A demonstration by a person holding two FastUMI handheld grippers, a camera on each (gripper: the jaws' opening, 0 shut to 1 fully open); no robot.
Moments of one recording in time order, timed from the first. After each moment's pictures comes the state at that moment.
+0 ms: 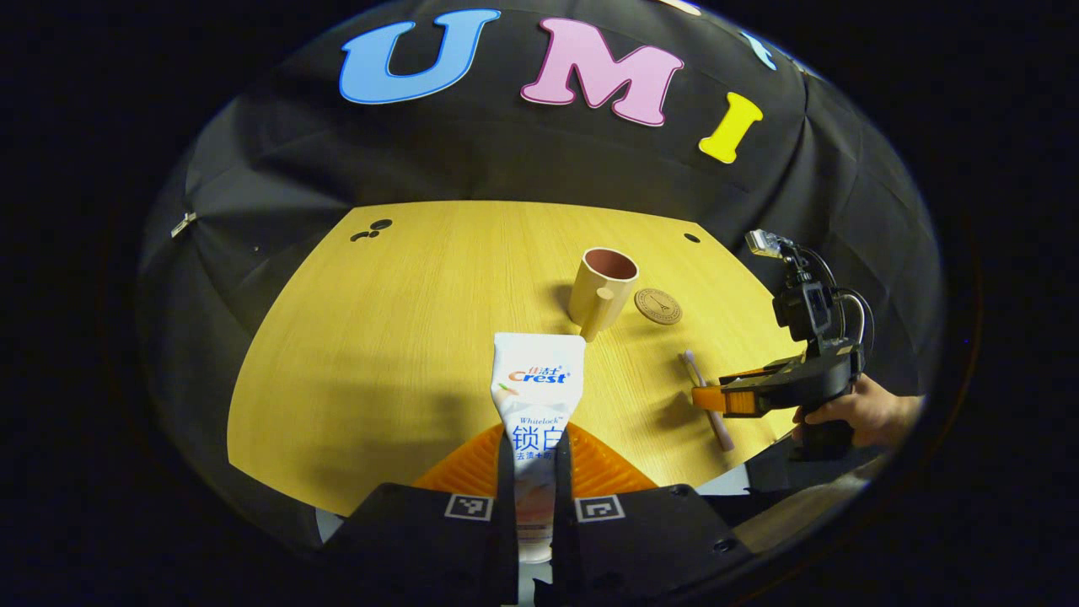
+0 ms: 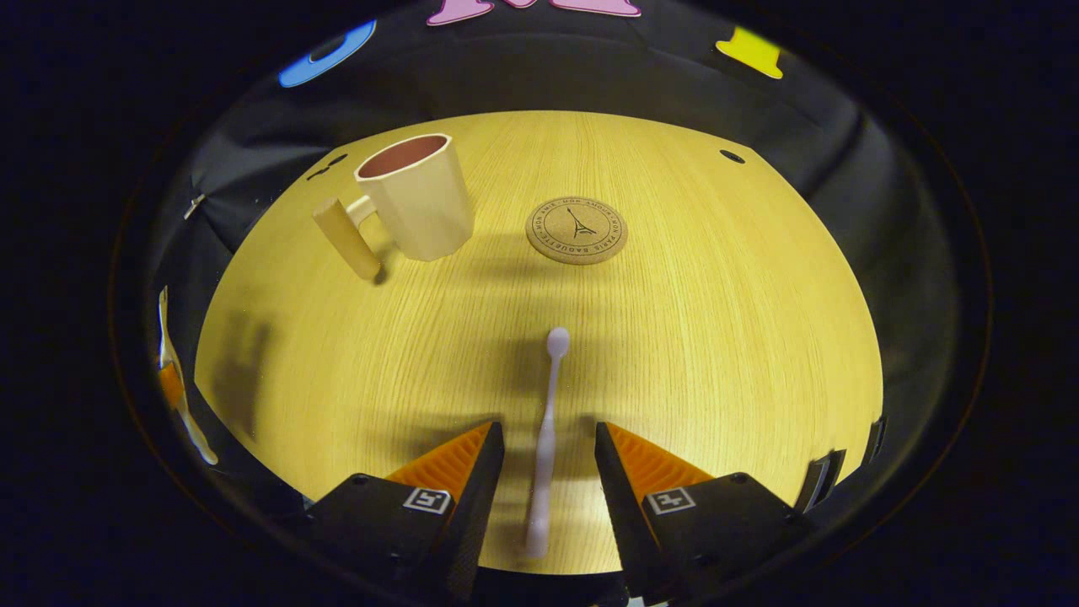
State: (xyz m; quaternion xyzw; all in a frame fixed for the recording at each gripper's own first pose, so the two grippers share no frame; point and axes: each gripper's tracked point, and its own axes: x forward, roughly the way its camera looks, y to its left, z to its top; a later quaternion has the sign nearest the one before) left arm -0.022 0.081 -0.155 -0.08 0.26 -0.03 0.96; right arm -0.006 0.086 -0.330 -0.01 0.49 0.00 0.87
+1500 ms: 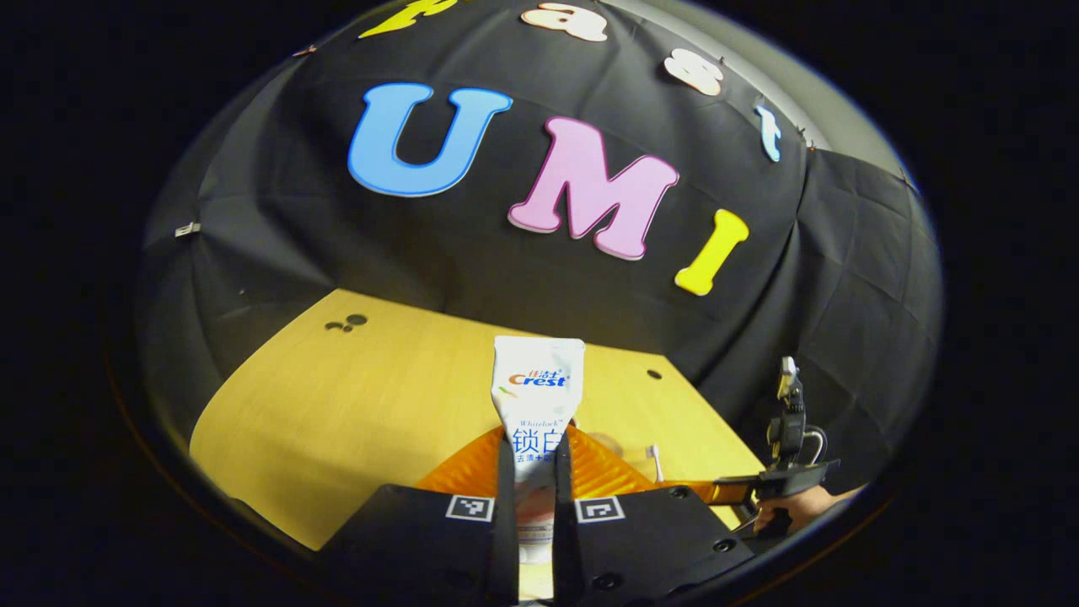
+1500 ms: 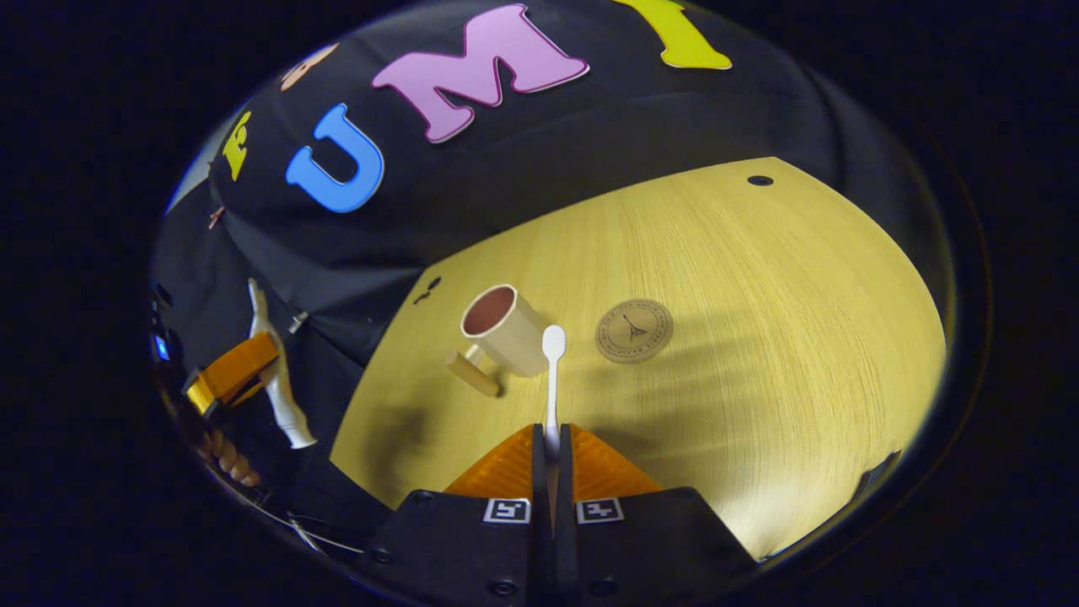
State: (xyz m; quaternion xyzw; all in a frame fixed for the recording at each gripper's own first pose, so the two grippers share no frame) left arm 0.049 0.035 0.009 -0.16 0.03 -0.06 0.98; right arm 0.017 0.096 -0.207 0.23 0.32 0.14 0.91
